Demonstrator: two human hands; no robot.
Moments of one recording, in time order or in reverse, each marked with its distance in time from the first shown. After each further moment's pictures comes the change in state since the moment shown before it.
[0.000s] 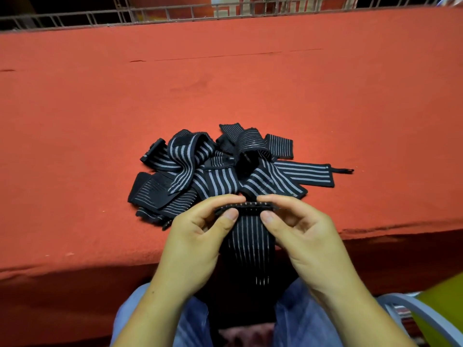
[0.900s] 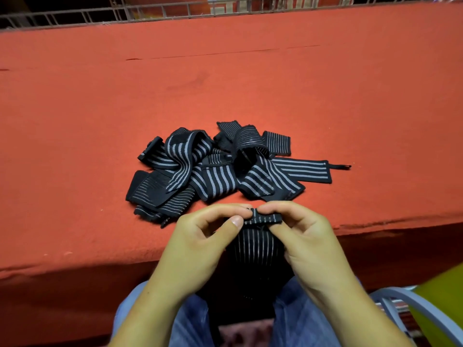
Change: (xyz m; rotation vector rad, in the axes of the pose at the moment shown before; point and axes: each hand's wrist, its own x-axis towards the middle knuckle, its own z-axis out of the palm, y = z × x) left_hand -0.006 0.003 -0.001 -0.014 -0.102 -0.046; right_hand -0.007 0.004 -0.002 0.013 0.058 0.106
